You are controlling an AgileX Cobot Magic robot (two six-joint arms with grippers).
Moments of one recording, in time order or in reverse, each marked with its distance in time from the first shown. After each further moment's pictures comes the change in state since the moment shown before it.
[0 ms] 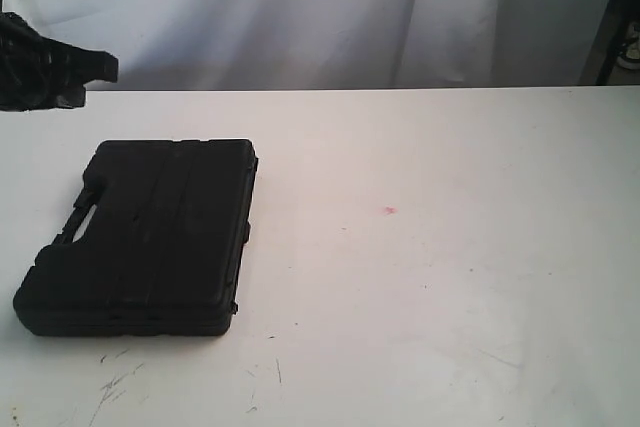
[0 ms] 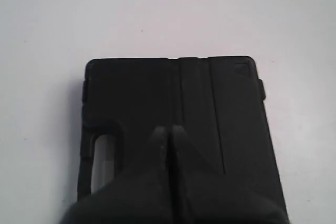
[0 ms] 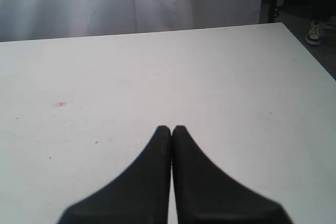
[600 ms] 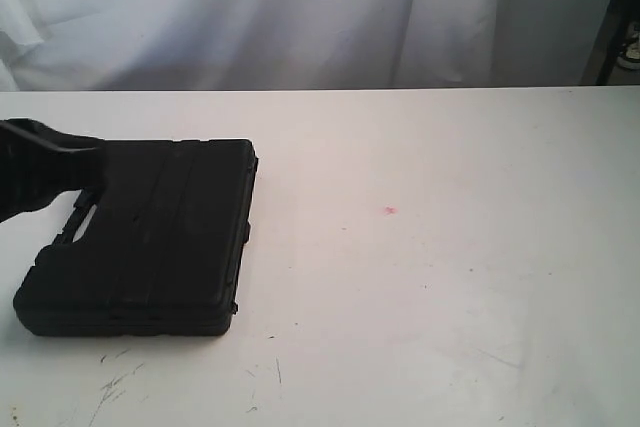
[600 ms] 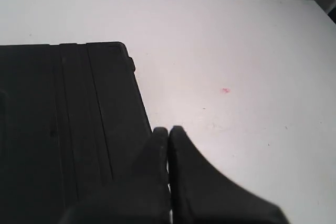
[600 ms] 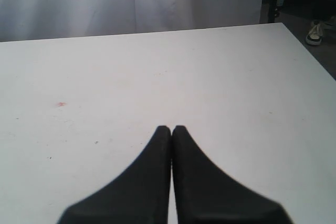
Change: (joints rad) left arm -0.256 -0.520 0.451 -0.156 -0.208 -0.006; right arm 0.000 0.000 0.000 0.000 0.000 0.000
